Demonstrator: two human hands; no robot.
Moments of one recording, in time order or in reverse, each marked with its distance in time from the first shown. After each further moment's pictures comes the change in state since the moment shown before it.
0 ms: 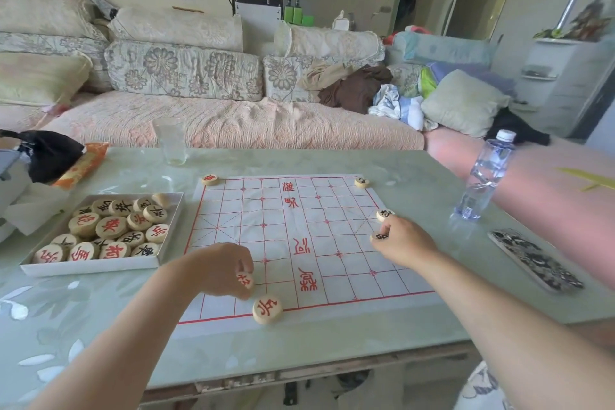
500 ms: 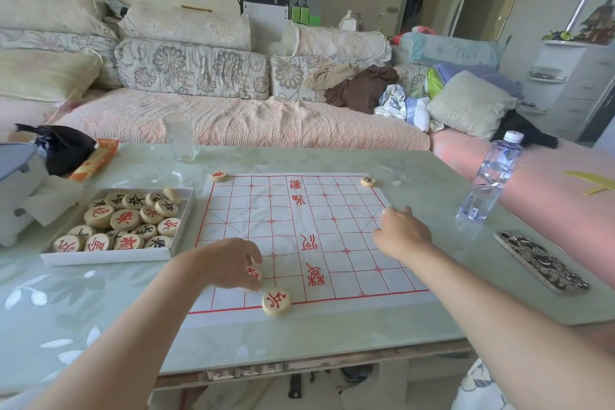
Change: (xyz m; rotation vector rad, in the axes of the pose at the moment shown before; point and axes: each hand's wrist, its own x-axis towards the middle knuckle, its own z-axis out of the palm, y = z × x) left_hand -0.004 -0.002 0.000 -0.021 0.009 -0.007; right_hand -0.007 -0.034 -0.006 -0.176 0.024 0.073
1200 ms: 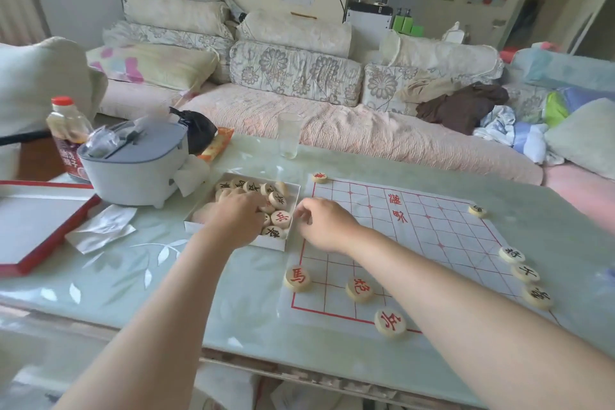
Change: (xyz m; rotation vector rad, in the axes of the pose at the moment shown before) left_hand -0.042 -0.152 -0.042 -0.105 0.634 -0.317; right_hand -0.056 -0.288 0.038 0.271 -0.239 -0.783
